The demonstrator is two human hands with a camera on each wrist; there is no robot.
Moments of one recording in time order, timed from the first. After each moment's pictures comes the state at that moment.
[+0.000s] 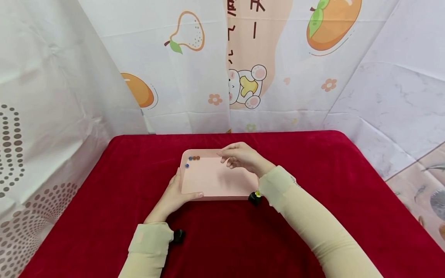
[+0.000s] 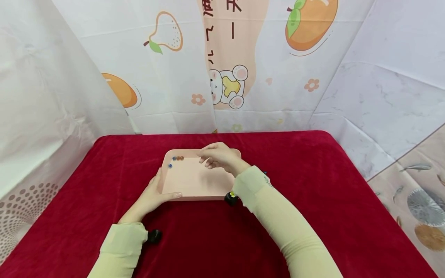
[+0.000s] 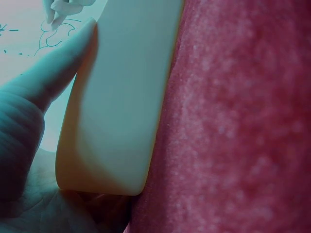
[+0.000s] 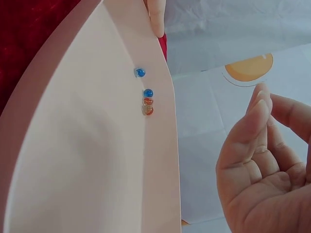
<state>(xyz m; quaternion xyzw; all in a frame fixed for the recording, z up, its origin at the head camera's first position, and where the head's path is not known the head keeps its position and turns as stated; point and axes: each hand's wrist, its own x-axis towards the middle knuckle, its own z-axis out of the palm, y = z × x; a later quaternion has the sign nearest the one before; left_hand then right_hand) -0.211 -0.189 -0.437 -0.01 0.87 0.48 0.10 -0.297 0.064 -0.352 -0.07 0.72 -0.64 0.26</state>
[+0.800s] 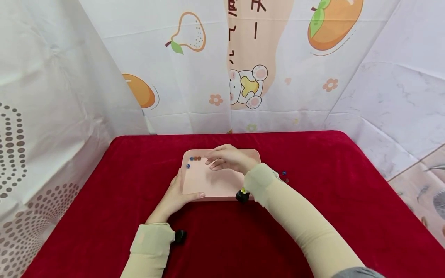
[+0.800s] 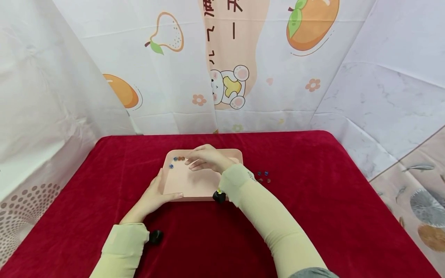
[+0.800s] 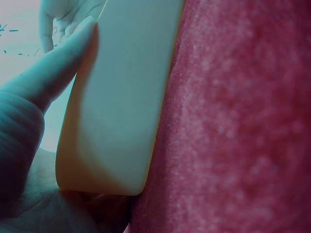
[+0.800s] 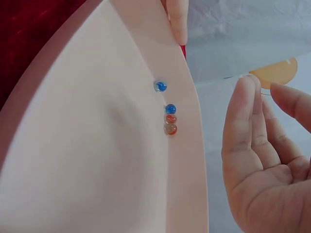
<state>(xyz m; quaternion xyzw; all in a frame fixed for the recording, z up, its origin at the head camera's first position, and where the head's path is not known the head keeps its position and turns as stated) -0.210 -0.190 -0.438 0.00 0.87 0.48 0.10 -0.311 0.027 -0.366 -0.08 0.69 -0.65 0.31</state>
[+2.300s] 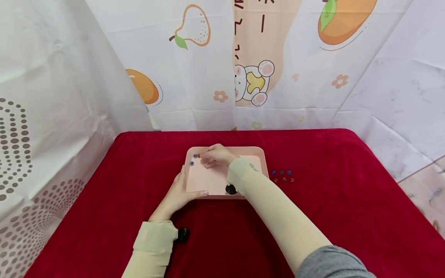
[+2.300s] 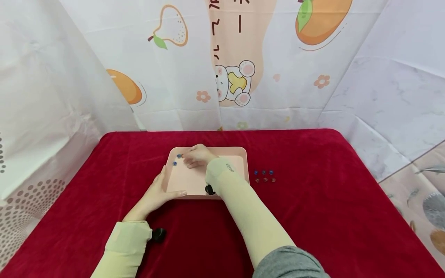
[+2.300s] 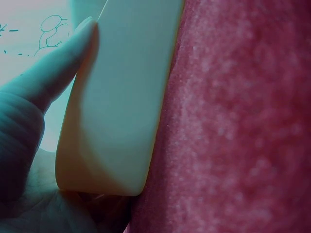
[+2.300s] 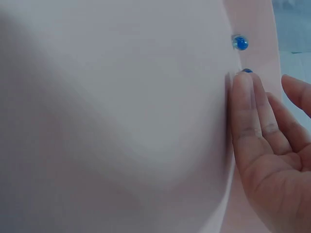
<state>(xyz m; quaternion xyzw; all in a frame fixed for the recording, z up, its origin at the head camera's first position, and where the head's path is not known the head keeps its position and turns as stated) -0.214 -0.191 -0.440 0.00 0.87 0.49 0.09 -0.352 -0.021 -0.412 -0.06 0.73 -0.60 0.31</state>
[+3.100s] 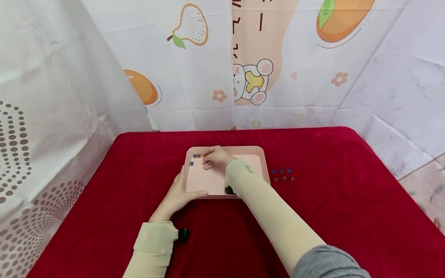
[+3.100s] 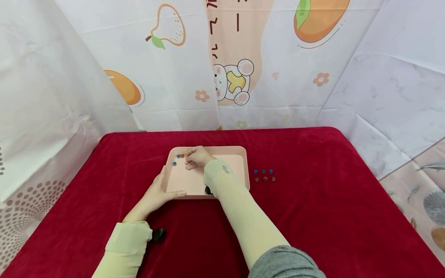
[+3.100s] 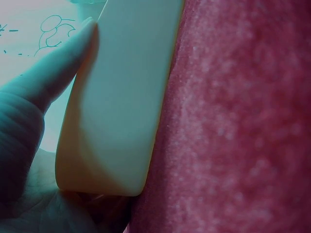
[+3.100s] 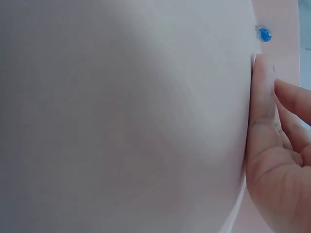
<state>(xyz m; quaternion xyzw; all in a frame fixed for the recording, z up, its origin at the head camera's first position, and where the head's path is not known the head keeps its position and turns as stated) -0.214 -0.189 -0.439 0.00 0.87 0.48 0.10 -0.356 -0.028 -0.427 -0.03 0.71 -0.64 0.29</state>
